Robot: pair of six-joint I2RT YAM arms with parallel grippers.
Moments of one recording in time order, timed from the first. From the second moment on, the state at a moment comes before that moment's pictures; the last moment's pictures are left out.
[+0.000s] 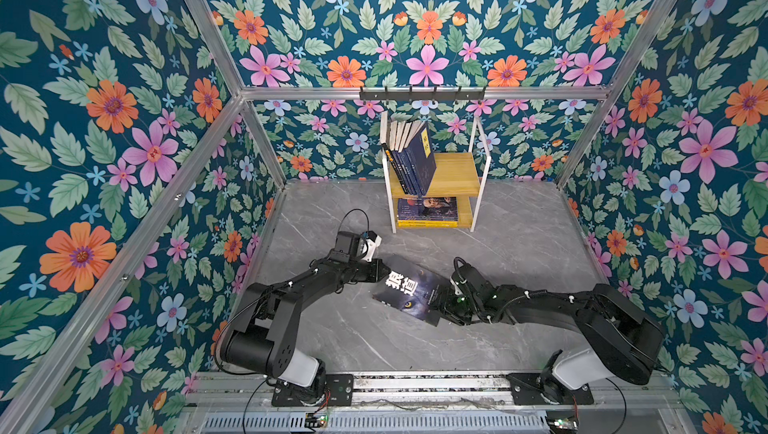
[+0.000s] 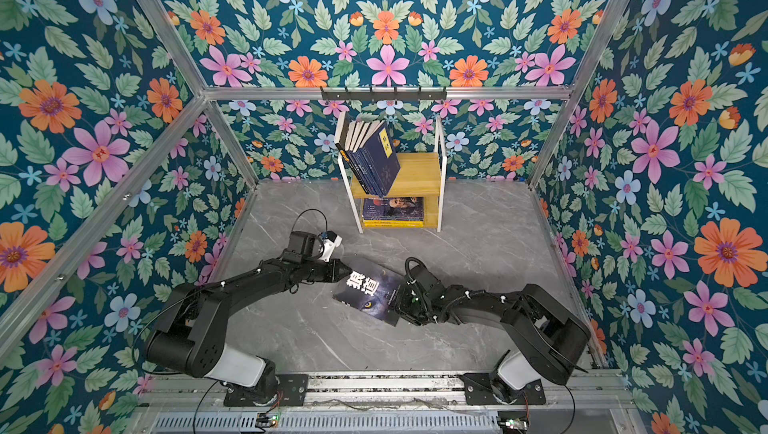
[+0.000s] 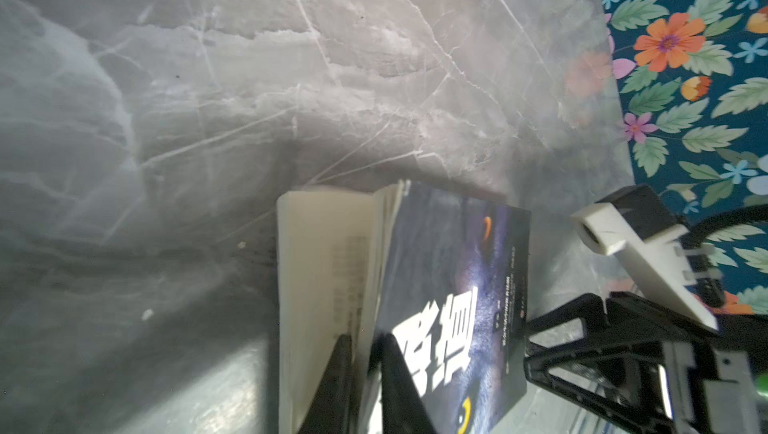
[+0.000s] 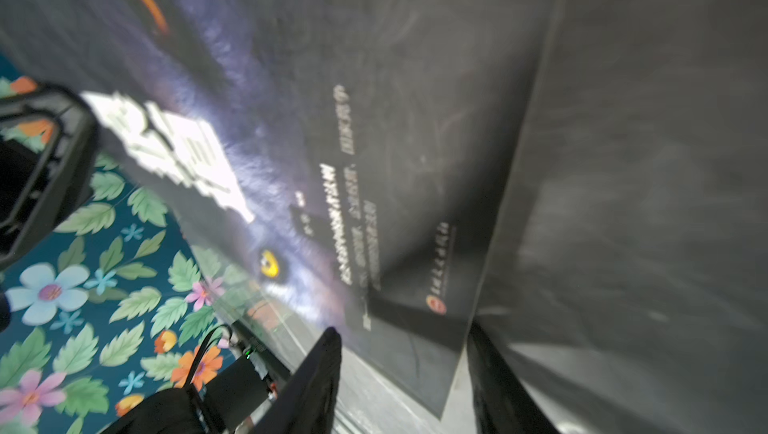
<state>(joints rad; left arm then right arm) -0.34 1.50 0.71 -0.12 0.57 -0.26 0.79 1.49 0.60 -0.05 -0.29 1.20</state>
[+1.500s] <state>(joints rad) -0.31 1.47 0.76 -0.18 0.62 -0.27 0.97 1.05 0.67 -0.38 0.35 0.38</state>
